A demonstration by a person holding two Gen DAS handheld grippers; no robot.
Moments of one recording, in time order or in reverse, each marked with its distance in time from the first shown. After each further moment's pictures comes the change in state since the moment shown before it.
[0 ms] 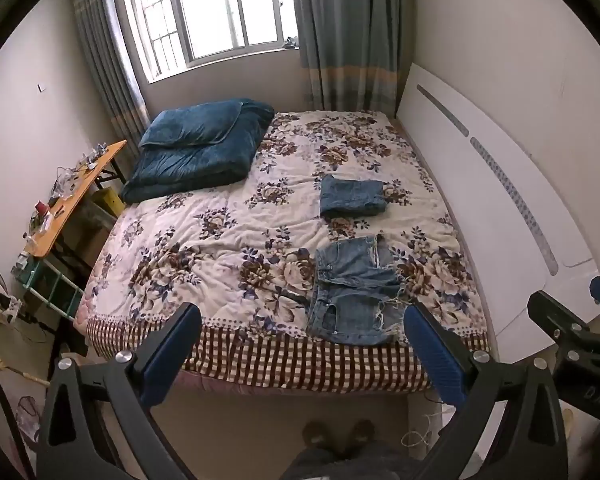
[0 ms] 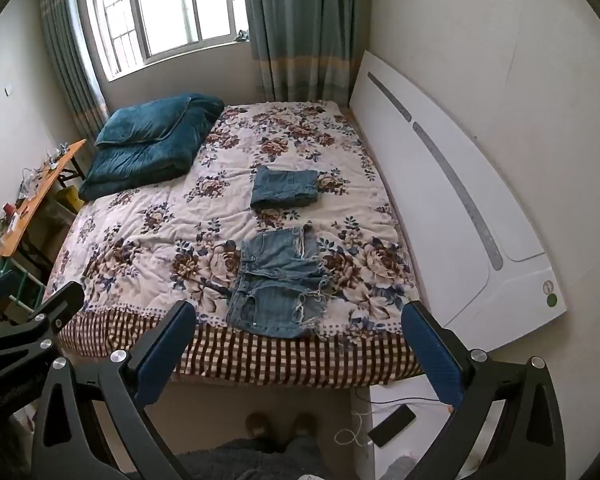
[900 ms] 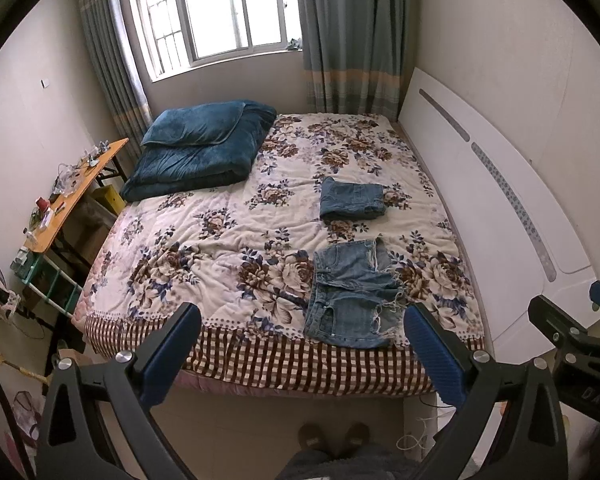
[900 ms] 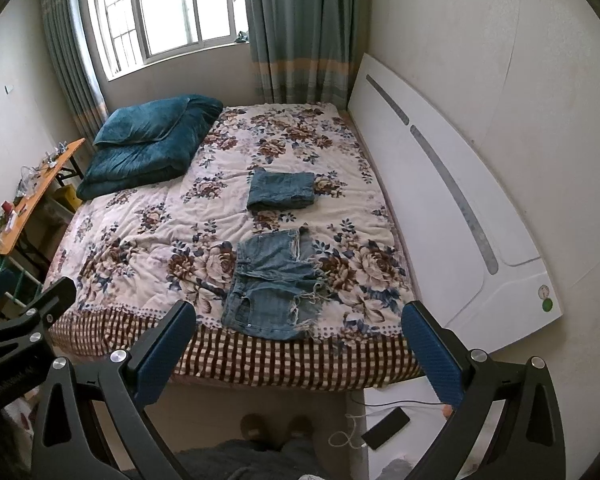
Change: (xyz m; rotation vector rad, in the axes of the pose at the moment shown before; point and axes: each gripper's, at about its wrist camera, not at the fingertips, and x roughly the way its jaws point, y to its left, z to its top) left arm -0.004 -0.007 0.006 -0.007 -0.019 0.003; right arm -0.003 -0.004 0.006 -0.011 -0.003 -0.012
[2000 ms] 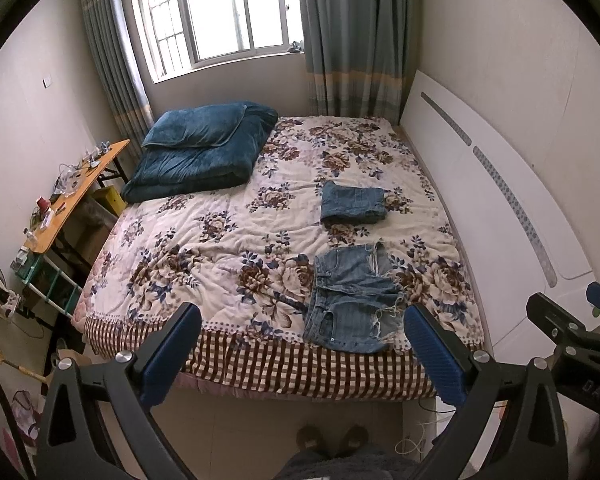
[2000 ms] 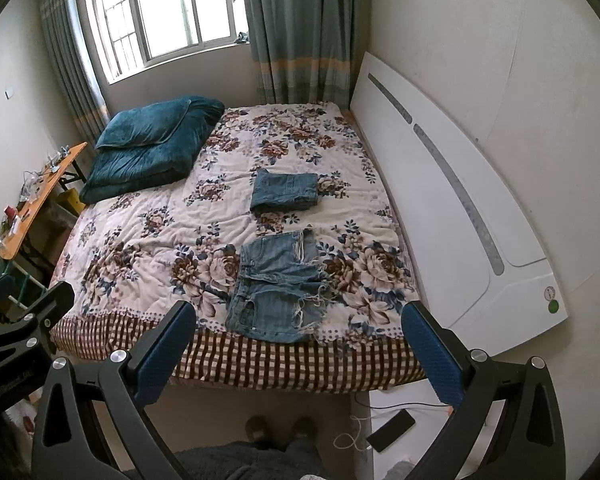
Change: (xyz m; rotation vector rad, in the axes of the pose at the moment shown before) left arm 0.002 0.002 0.002 -0.011 0.001 -0.001; right arm 0.012 0.001 0.001 0.013 -0.004 0.015
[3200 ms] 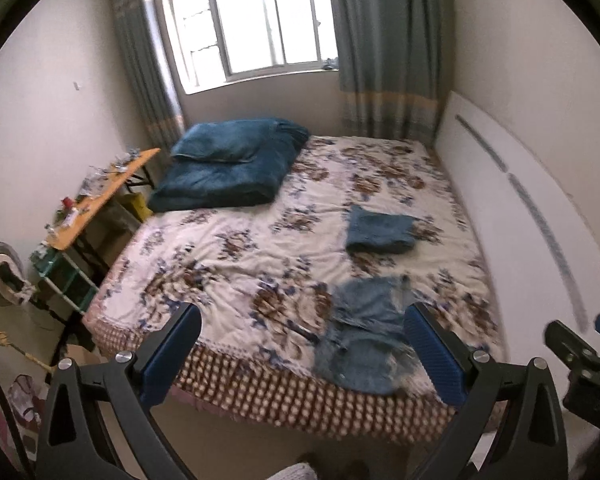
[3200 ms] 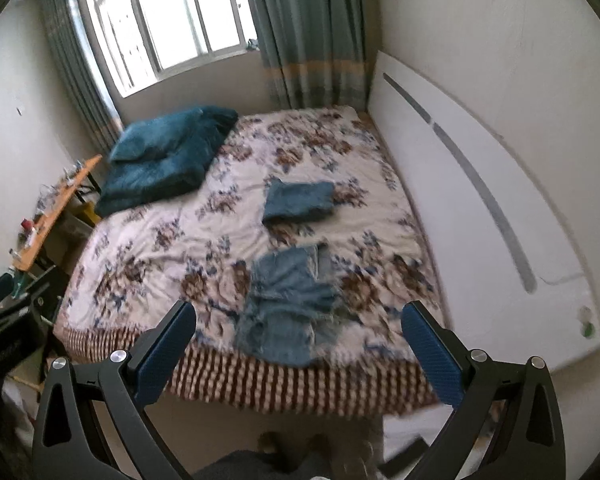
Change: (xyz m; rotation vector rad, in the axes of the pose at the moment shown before) left arm 0.058 -0.020 0.033 -0.064 -0.091 0.144; right arm 0.063 -0.031 0.022 0.026 -0.043 0.104
